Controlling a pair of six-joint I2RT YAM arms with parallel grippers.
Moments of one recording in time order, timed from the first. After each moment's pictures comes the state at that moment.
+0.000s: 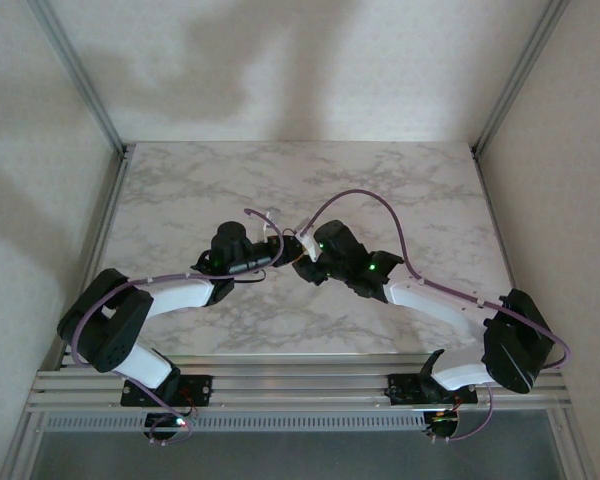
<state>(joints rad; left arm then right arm) -0.57 1.52 0.62 0.69 0.54 -0.85 0.90 1.37 0.94 -0.26 0.05 0.01</state>
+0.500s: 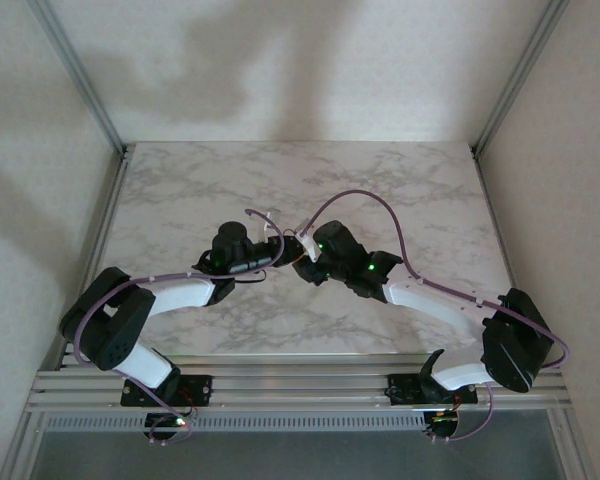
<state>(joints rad) -0.57 1.53 0.62 0.70 0.54 -0.86 0.90 1.38 0.94 -0.27 0.06 0.02</state>
